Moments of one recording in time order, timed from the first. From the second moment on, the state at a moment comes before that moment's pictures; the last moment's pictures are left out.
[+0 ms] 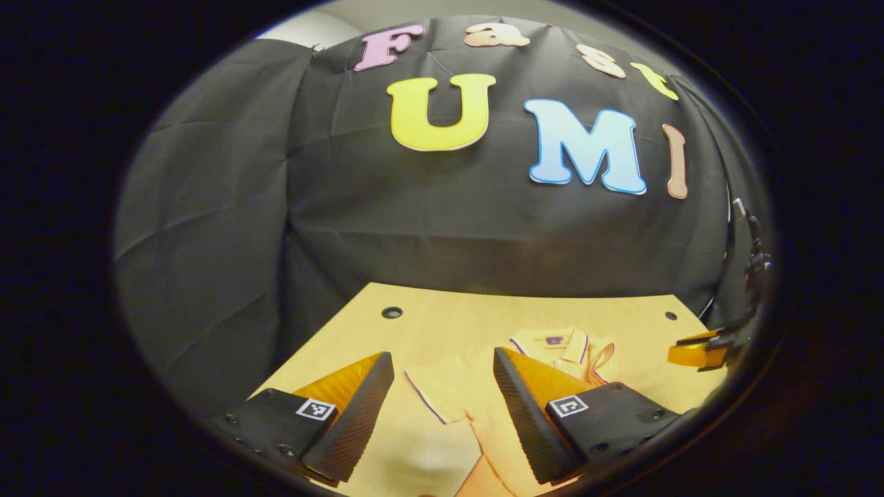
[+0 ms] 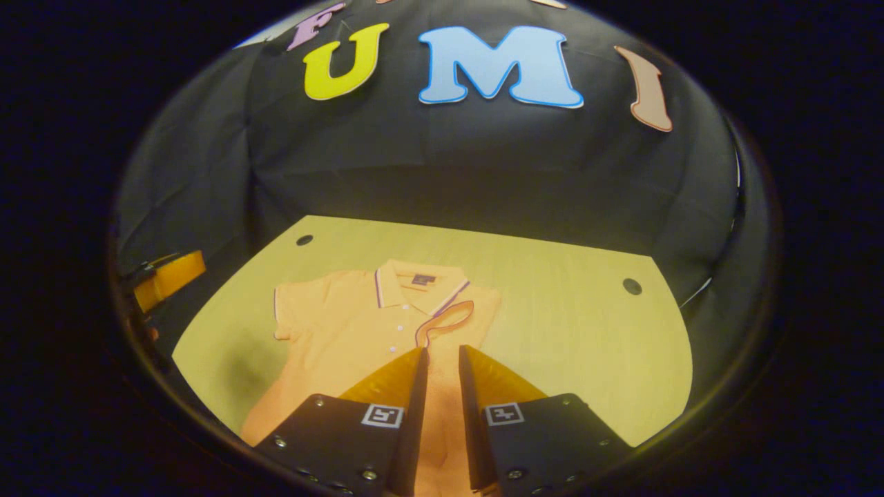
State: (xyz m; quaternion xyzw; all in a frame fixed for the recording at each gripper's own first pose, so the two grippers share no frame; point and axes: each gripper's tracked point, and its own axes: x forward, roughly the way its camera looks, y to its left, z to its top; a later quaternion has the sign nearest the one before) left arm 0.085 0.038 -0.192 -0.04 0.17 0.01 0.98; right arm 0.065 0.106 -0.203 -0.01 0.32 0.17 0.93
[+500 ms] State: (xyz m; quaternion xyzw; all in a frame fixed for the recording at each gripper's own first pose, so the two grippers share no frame) left arm 0.161 0.041 -0.320 -0.04 0.27 0.00 0.96; right arm 0.004 0.051 -0.169 0.02 0.31 0.08 0.95
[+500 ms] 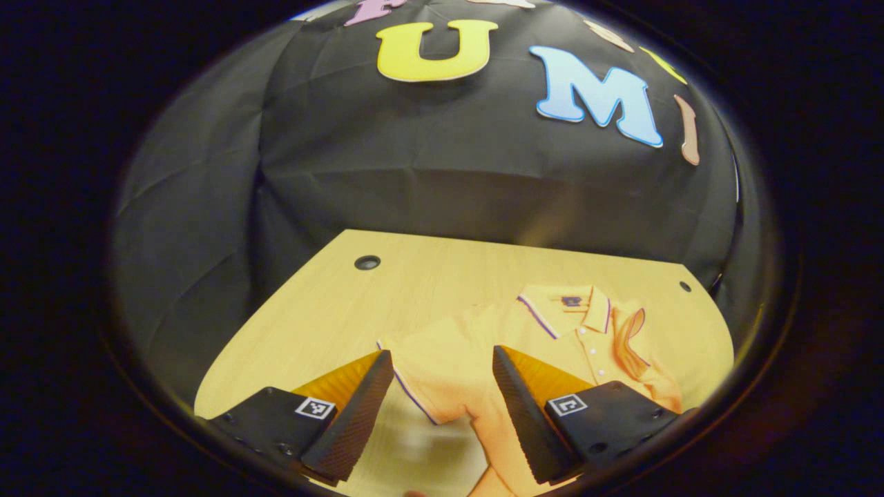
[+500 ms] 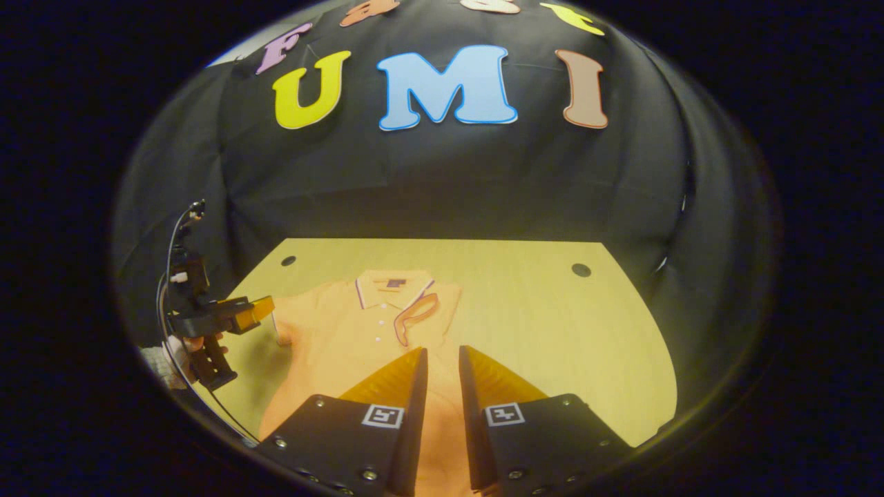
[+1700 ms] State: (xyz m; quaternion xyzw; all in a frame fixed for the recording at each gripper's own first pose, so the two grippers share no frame) left arm 0.149 0.037 -0.417 -0.04 0.36 0.02 0.93; right arm -0.057 0.001 -0.193 0.03 0.35 0.01 0.93
